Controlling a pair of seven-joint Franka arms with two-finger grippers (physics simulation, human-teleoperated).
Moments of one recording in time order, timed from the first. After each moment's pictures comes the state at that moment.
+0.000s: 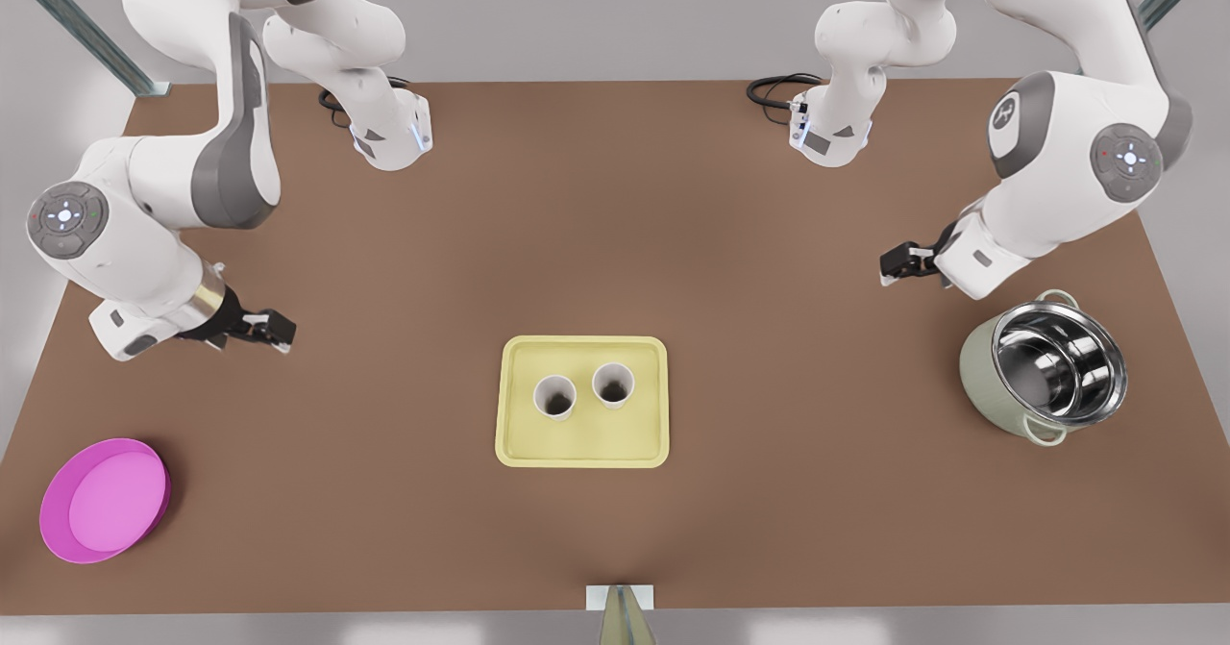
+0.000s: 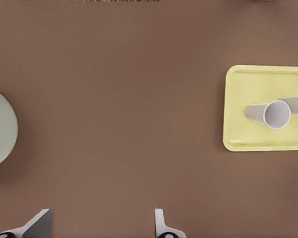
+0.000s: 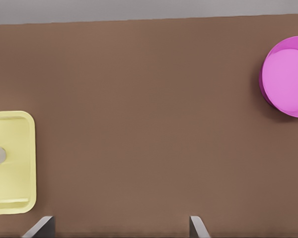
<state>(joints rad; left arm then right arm) -0.09 0.12 -0.04 -1.50 -0.12 1.54 -0.12 0.10 0.25 -0.05 -1.39 -0.02 1.66 0.11</state>
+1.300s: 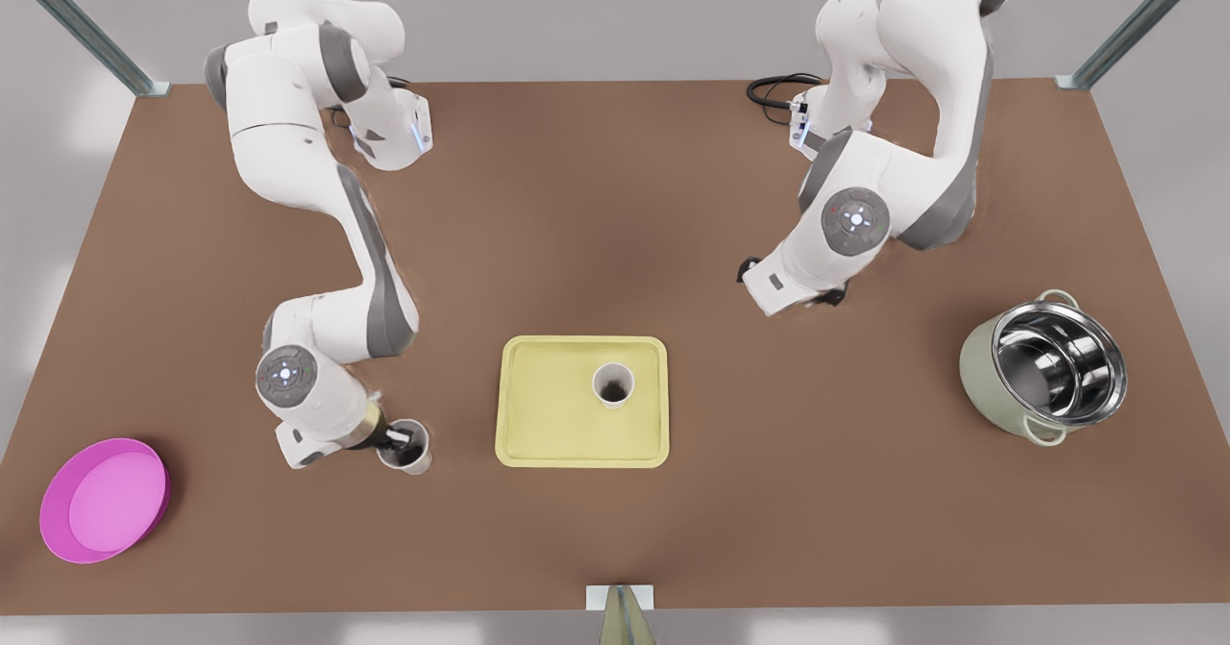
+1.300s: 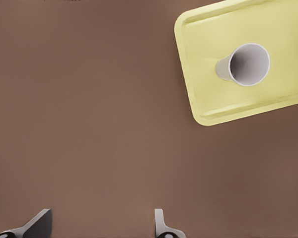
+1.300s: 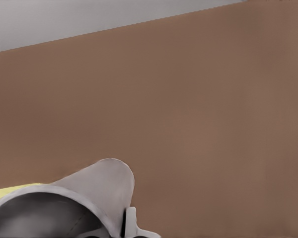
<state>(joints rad) -0.45 0.33 -0.06 -1.47 -0.02 1.63 -0.20 0.16 0.70 -0.01 -1.22 0.00 1.98 0.36</state>
